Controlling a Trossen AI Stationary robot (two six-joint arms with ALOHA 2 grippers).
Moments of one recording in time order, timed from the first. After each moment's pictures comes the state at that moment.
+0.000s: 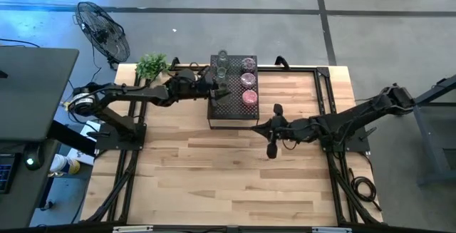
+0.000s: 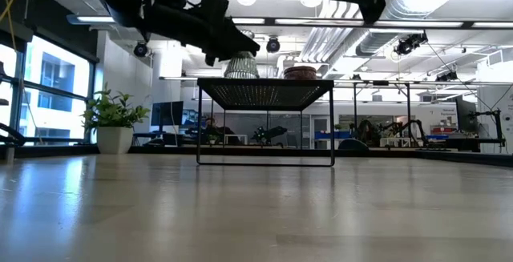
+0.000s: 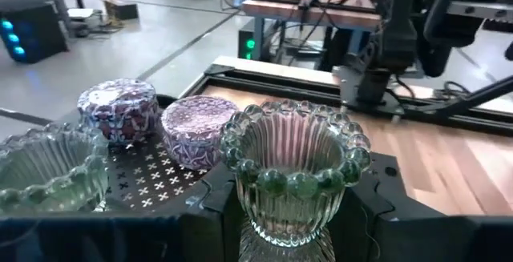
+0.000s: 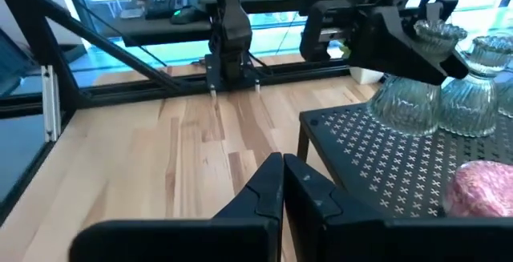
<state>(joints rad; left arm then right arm) 0.36 1.44 0.80 0.51 0.14 -0.03 0.29 1.17 0.69 0.22 0.46 0.18</state>
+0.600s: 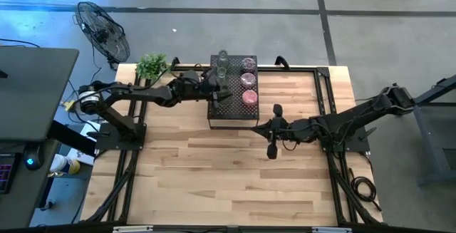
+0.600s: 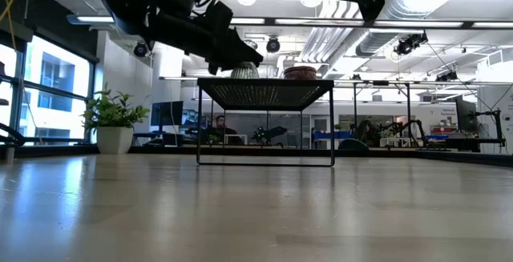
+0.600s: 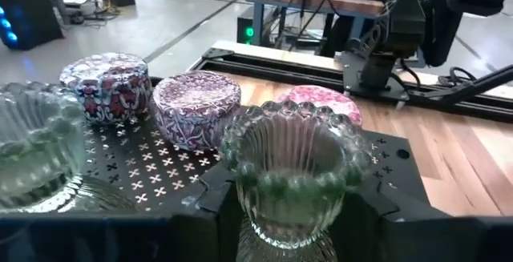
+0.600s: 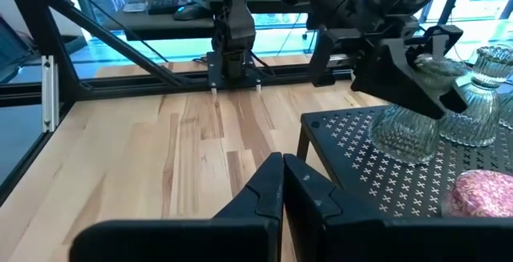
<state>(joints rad) 0.37 1.51 0.80 0.53 0.15 -0.03 0.29 1.17 0.69 0.23 0.46 0.13</state>
